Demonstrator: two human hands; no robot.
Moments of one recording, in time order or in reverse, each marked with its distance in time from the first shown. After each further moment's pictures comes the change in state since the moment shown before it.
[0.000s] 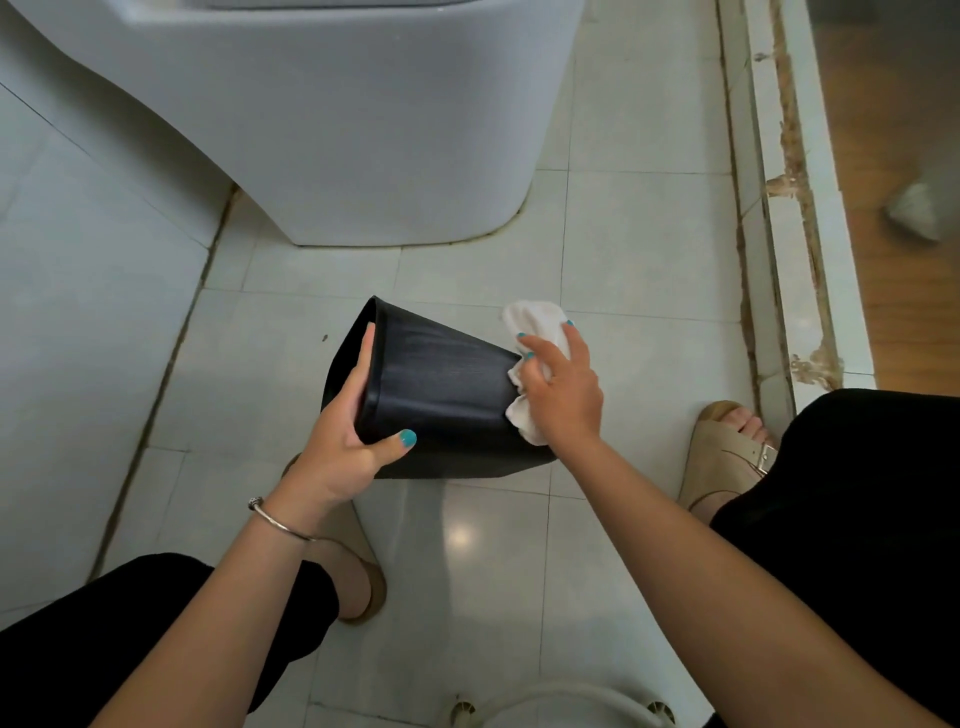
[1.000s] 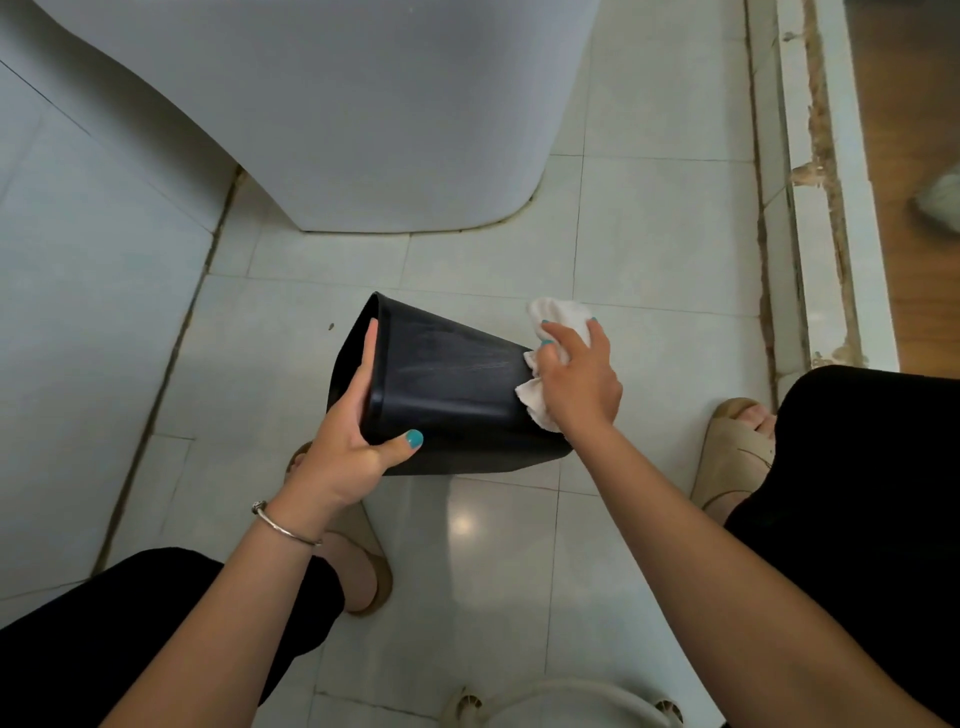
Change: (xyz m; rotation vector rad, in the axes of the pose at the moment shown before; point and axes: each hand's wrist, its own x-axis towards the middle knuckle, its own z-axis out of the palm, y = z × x) left_hand -0.003 -0.009 0.000 -0.041 -0.004 -0.025; right_hand 0.007 -0.012 -0.002 -0.043 0.009 0.159
